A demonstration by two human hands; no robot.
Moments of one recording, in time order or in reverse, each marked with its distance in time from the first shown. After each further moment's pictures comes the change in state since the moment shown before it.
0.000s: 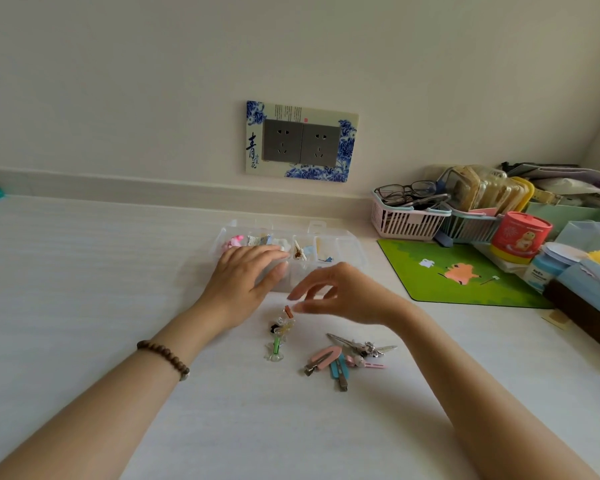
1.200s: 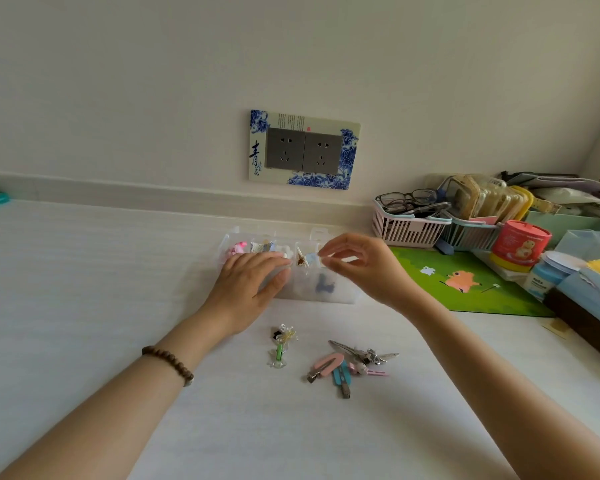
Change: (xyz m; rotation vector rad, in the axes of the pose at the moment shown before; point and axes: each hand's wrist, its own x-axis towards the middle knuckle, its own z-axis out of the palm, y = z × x) left_hand 0.000 -0.001 0.000 -0.002 0.014 -0.005; right_hand 0.007 0.010 -0.026 0.138 0.374 0.017
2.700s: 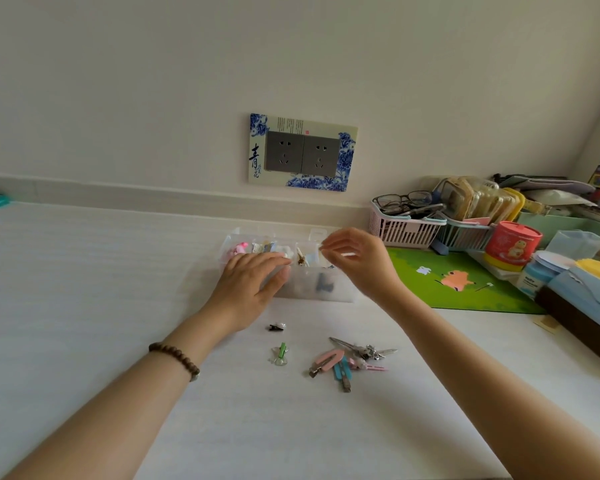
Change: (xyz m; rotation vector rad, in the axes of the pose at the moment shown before) left_hand 0.000 0.000 -0.001 -0.029 0.010 0.003; right_hand 0.003 -0.007 0.012 0.059 0.201 0.044
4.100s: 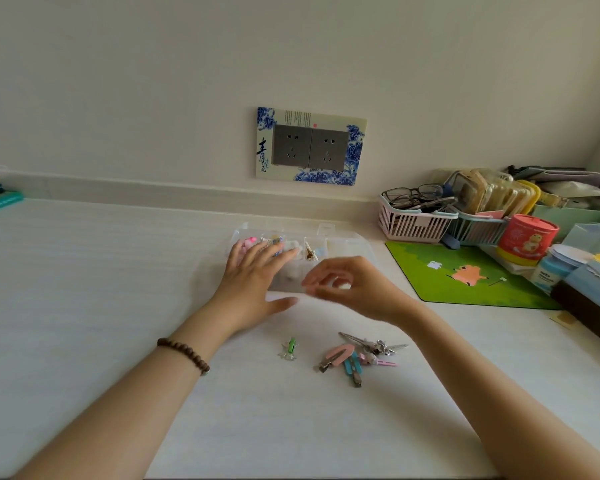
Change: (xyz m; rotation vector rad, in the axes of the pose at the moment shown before) left_hand -0.006 -0.008 -0.004 0.287 -0.190 0.003; right_hand -0.023 -0.005 0.011 -0.116 -0.433 -0.067
